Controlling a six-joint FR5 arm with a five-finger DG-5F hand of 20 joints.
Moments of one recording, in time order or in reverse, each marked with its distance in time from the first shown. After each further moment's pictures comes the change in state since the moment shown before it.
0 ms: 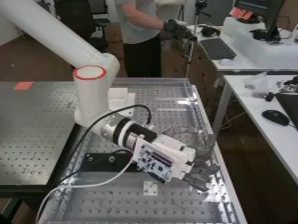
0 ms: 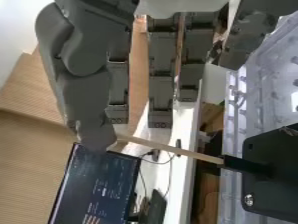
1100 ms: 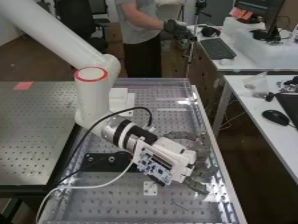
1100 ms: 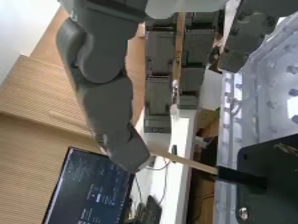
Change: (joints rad) arm -0.004 -0.009 0.011 -0.005 0.013 -0.013
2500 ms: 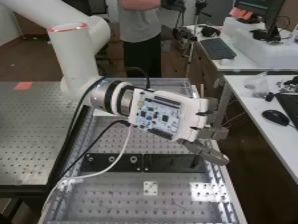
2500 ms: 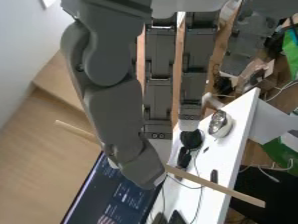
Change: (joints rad) arm -0.013 0.200 0.017 -0.084 -0.084 -0.284
